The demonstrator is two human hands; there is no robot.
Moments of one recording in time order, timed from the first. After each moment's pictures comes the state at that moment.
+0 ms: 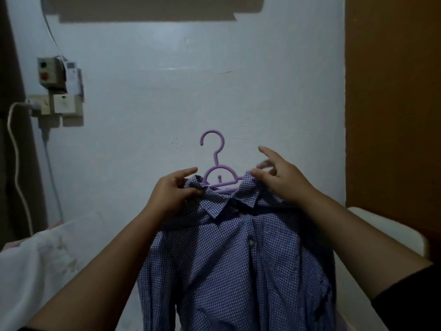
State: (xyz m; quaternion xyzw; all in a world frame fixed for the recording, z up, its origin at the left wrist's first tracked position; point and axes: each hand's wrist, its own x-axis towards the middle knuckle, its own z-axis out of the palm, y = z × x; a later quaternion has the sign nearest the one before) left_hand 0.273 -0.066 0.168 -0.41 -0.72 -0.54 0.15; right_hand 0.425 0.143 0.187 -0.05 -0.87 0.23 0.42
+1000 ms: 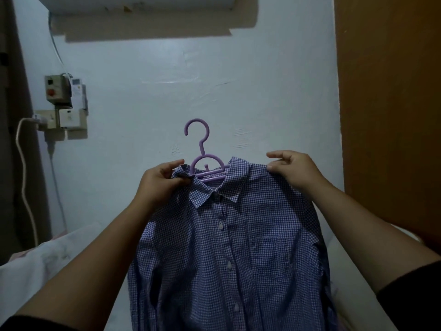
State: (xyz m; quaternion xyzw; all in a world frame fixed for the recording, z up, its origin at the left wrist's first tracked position) left_hand 0.274 -0.083 0.200 -0.38 -0.68 -0.59 0.18; right_hand 0.452 0.153 0.212 -0.06 -0.78 0.43 0.44
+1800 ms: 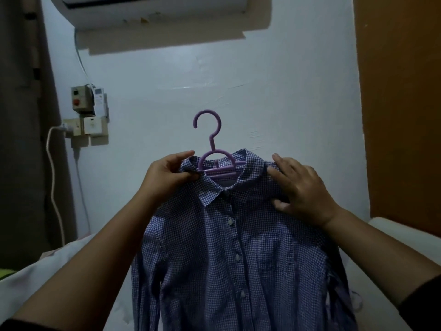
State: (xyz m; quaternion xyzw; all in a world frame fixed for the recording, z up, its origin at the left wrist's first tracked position) left_hand 0.284 -0.102 0.222 -0.44 -0.66 -0.57 0.22; right_hand 0.420 0.180 0.170 0.12 -0.77 -0.22 0.58
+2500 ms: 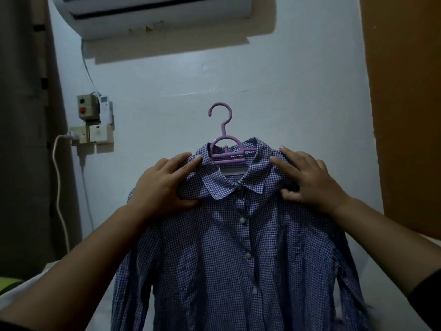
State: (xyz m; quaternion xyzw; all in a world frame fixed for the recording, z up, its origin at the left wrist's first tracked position) left_hand 0.243 -0.123 0.227 -0.47 -0.67 -0.04 0.58; right_hand 0.403 0.197 0.206 0.06 -0.82 -0.18 0.54
